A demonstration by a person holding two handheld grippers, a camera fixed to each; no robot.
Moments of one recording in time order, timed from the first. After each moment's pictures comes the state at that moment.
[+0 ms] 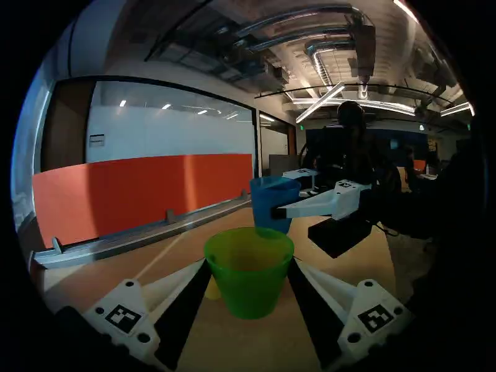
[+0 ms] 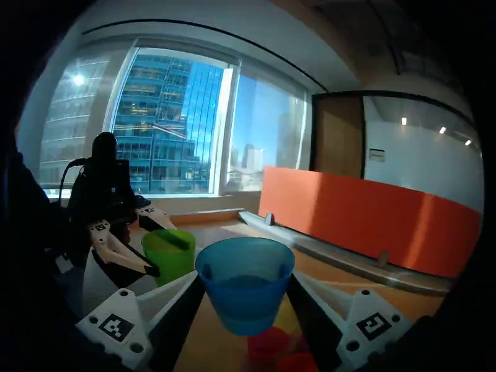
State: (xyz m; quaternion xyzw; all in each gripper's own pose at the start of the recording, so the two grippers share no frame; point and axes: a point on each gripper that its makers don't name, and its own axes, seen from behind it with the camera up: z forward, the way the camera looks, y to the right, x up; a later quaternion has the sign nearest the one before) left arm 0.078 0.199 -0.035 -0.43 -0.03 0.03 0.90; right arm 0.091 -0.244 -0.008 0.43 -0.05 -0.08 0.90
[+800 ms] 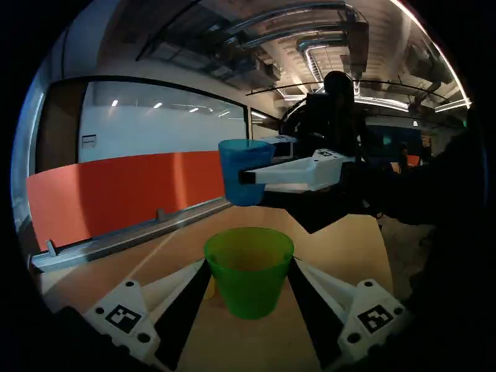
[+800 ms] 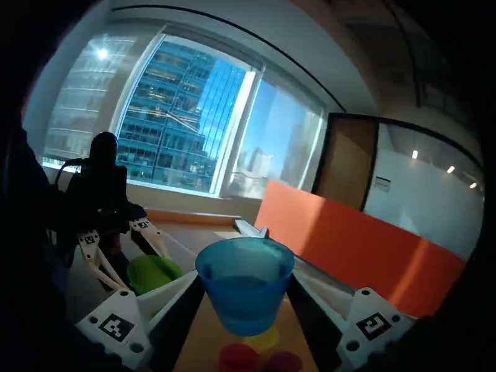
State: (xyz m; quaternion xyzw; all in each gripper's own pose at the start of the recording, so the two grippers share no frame) left arm 0.070 0.218 -0.041 -0.45 -0.04 0.04 0.89; right arm 0.135 -0.246 0.011 0.44 0.00 -0.16 0.89
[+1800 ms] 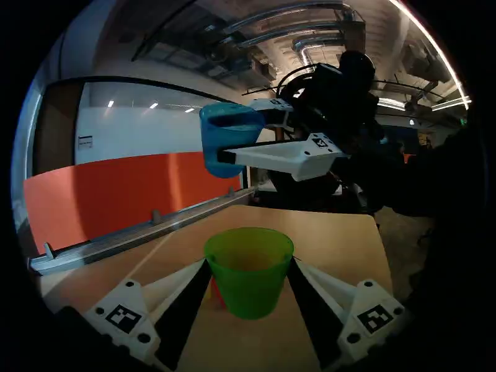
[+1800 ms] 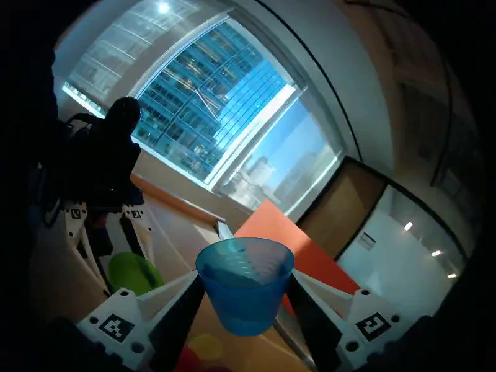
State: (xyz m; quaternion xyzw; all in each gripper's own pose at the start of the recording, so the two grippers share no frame) left arm 0.072 0.229 -0.041 -0.46 -0.04 0.04 0.89; right arm 0.176 -0.255 0.026 0.41 0.10 -0.33 0.84
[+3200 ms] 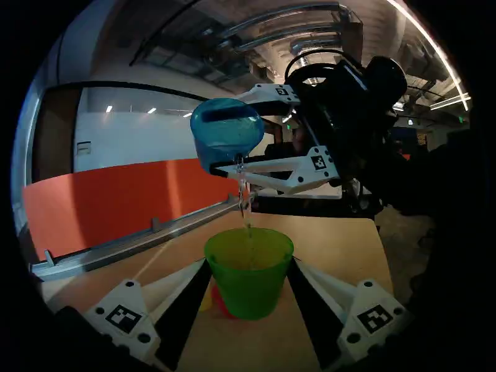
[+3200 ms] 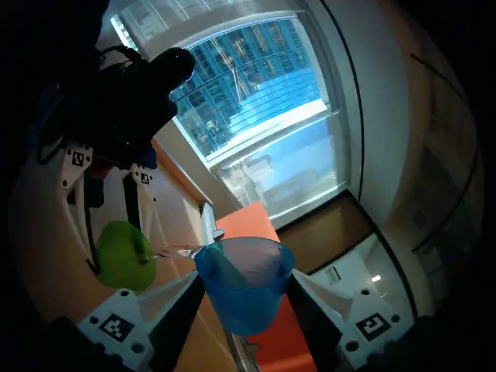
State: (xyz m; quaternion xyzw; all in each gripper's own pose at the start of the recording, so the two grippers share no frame) left arm 0.086 0.240 -0.037 -0.46 -0.02 0.04 0.89; right arm 0.186 -0.259 0.042 0.35 0.15 -0.49 0.78
